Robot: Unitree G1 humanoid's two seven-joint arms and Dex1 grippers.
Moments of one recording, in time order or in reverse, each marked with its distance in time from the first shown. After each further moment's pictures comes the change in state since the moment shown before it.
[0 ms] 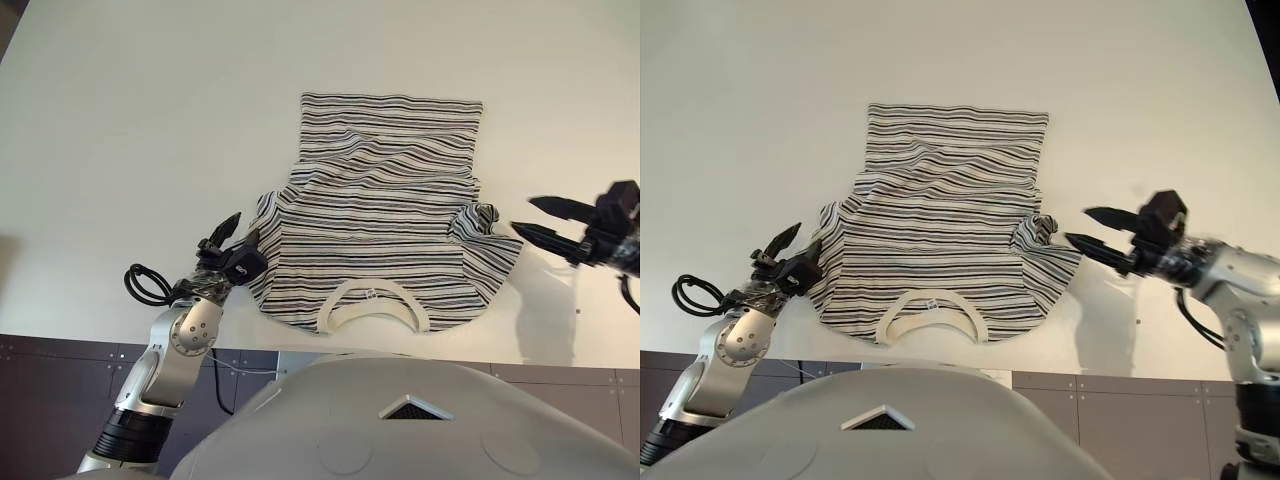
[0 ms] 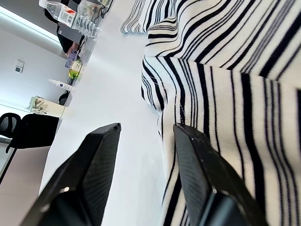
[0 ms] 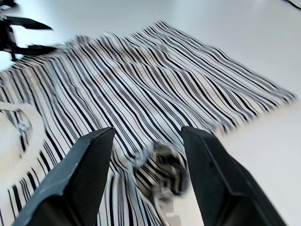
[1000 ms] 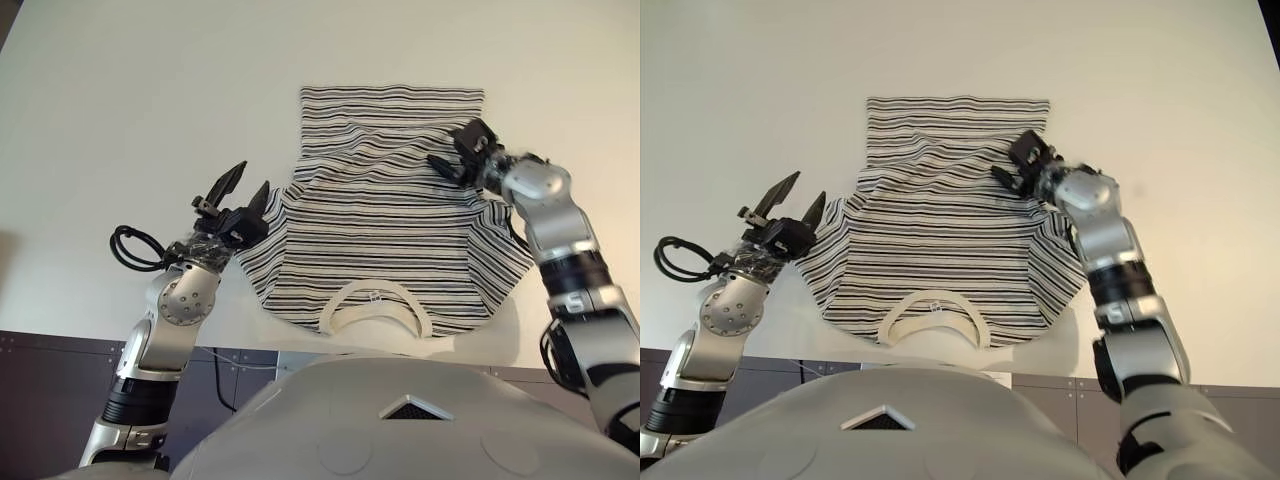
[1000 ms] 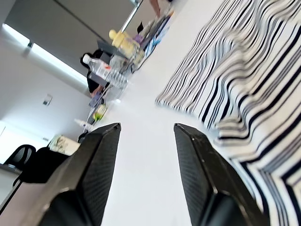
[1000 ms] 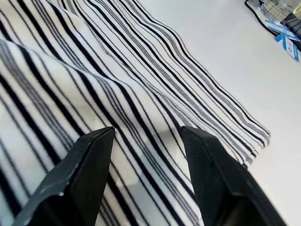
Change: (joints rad) left arm -0.212 -0.045 0.048 0.000 -0.101 -0.179 -0.108; right arm -0.736 0.492 0.394 0.875 -0.704 -0.232 -0.379
